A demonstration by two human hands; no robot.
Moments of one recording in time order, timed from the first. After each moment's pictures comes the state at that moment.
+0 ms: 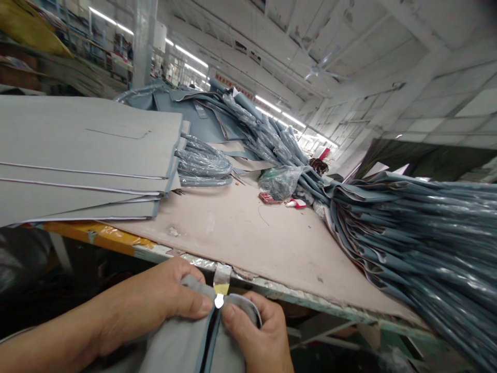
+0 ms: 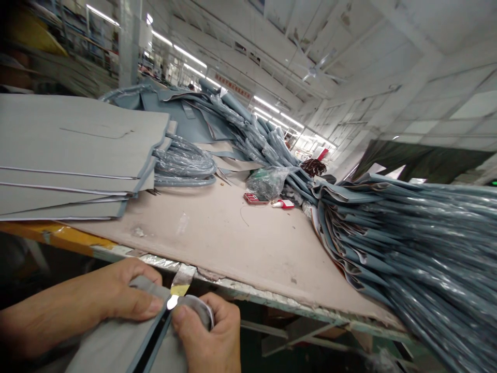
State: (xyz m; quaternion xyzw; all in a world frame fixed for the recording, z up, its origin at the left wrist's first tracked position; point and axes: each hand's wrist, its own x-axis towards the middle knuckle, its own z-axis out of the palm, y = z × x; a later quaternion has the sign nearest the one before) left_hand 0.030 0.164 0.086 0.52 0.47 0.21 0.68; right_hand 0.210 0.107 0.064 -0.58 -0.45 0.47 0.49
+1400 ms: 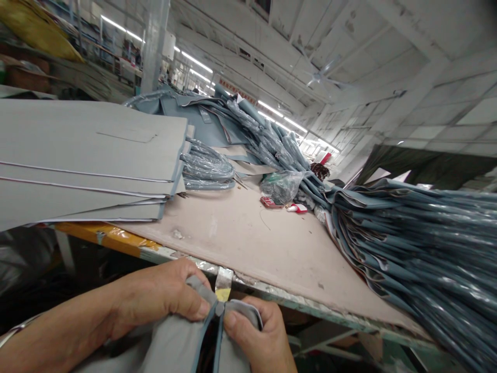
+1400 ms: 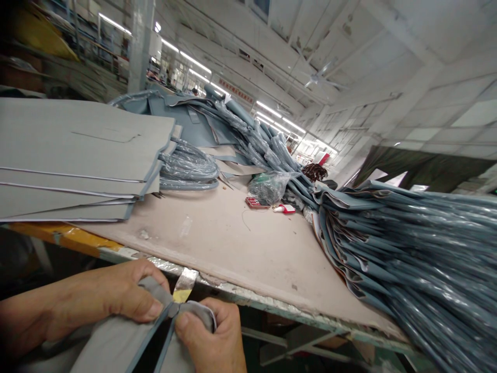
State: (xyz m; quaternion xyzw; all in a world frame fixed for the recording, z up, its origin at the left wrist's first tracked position) left_hand 0.025 0.162 0.091 0.47 0.48 0.21 0.71; right_hand 0.218 0.110 0.058 -0.54 -0.49 0.51 0.46
